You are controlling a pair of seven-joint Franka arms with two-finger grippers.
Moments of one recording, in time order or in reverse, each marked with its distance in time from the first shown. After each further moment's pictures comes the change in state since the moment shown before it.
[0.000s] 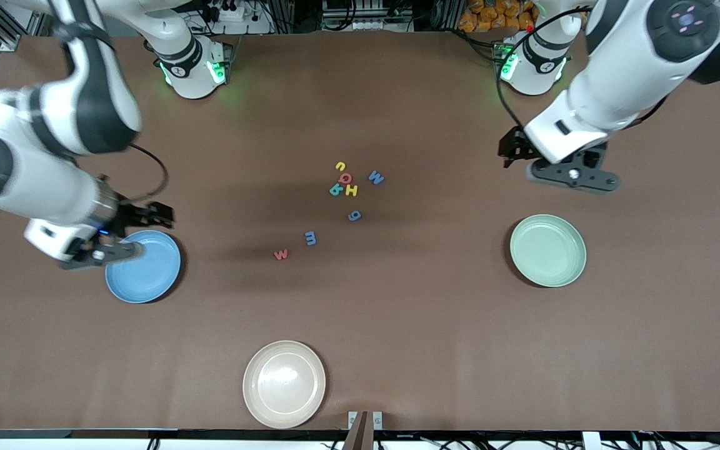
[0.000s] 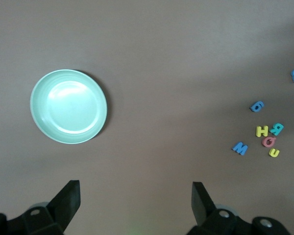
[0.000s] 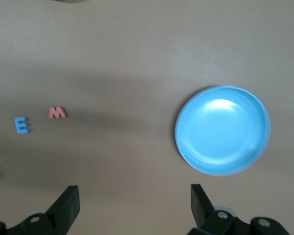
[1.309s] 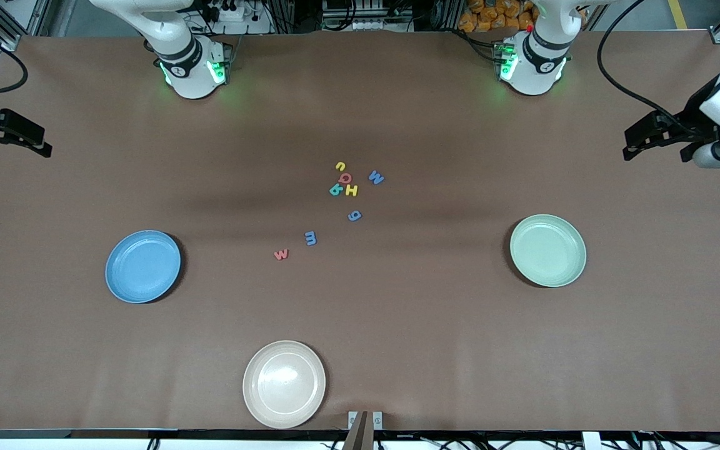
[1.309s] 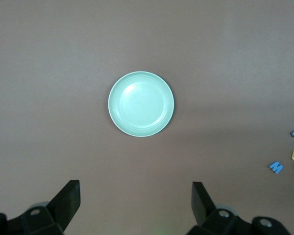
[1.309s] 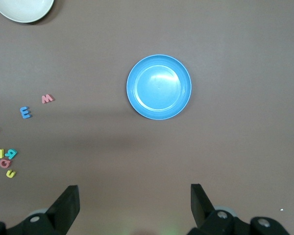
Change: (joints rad) left arm 0.027 -0.116 0.292 0.054 0.002 -0.115 0.130; right arm -0.234 -0.290 -0.010 0.154 -0.003 -0.414 -0.037
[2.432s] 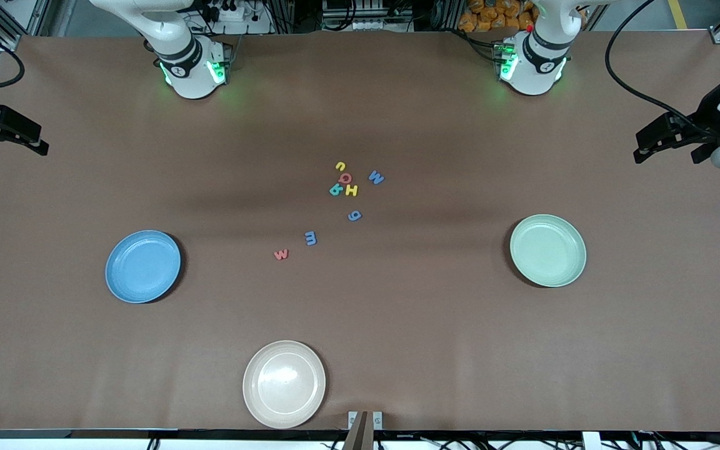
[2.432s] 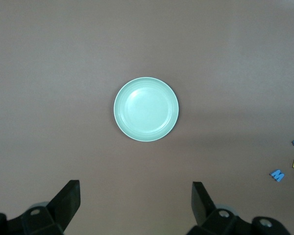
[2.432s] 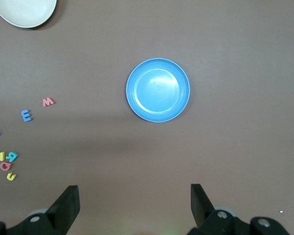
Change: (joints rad) left arm 0.001 -0.006 0.039 0.006 0.000 0.015 0.000; right arm -0.002 -0.021 -0.005 -0.002 -0.001 0.008 0.001
